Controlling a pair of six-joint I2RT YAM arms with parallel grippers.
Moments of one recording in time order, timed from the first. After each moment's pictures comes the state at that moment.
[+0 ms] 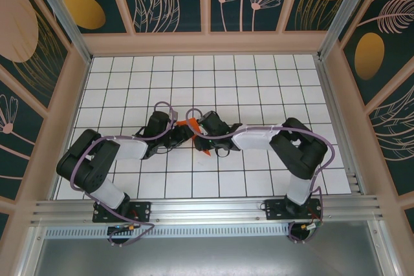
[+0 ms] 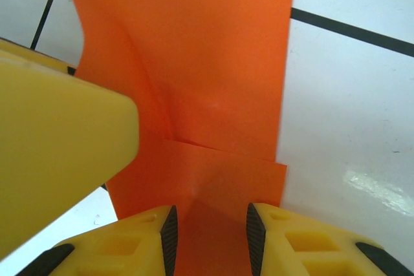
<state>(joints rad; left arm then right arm) -0.51 1.60 0.52 0.41 0.44 -1.00 0.91 1.80 0.95 -0.10 -0.07 0.49</state>
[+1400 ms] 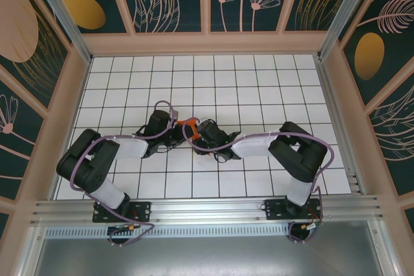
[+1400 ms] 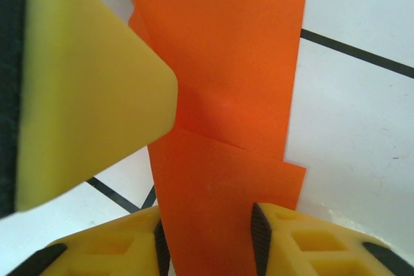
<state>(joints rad) -0.51 1.60 0.54 0.37 0.44 -1.00 0.98 1.78 0.86 0.05 0.09 0.45</state>
